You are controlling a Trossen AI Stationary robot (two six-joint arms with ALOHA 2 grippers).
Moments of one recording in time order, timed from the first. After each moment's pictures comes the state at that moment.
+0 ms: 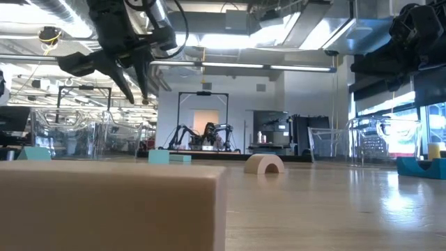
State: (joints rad) left arm -0.04 1.32 0.95 -0.70 -0.16 -1.75; right arm 0.11 0.05 0.18 -0.26 0.44 0.28
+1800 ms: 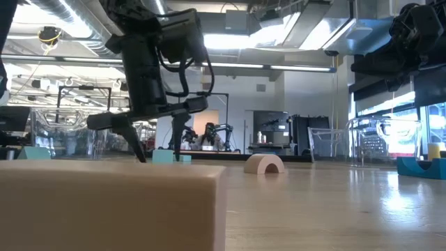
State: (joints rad) left arm 0.01 1.74 0.95 -0.43 -0.11 -1.87; right arm 0.11 0.05 0.18 -0.26 0.44 0.28
